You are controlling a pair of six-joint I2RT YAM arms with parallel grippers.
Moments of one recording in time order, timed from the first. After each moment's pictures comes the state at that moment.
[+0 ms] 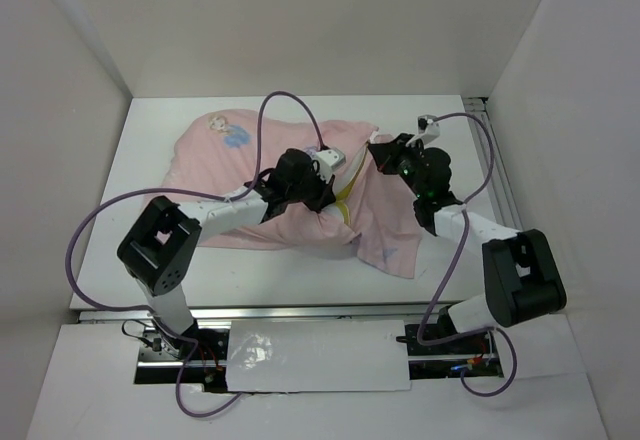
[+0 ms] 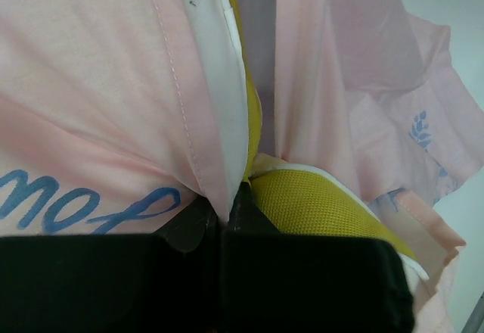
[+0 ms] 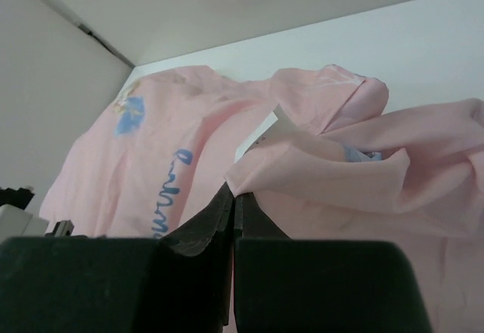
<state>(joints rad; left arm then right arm) -0.66 1.76 1.10 0.06 0.27 -0.02 0.26 1.43 0.69 0.73 -0.17 0.56</state>
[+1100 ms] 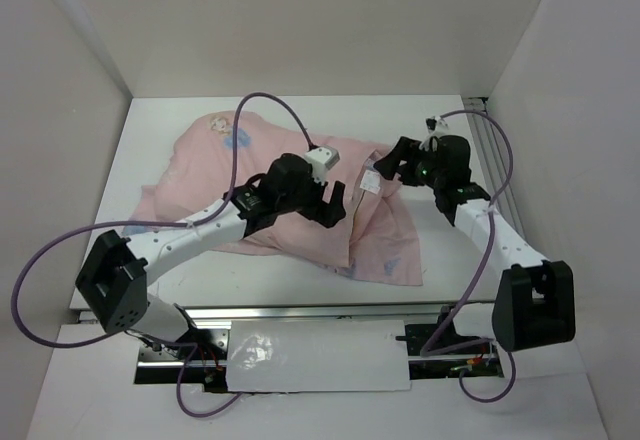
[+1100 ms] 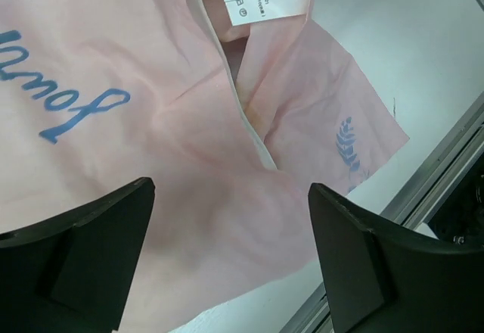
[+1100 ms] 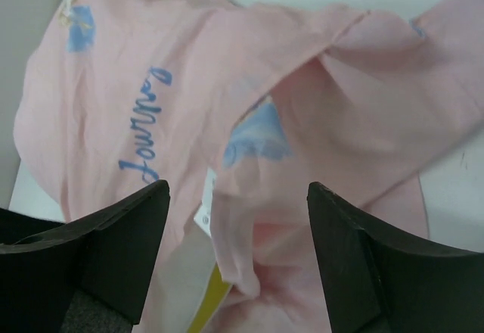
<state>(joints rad) -0.78 1.50 1.13 -0.20 0.08 -0.26 0.13 1.31 0.86 0.07 -0.37 0.46</state>
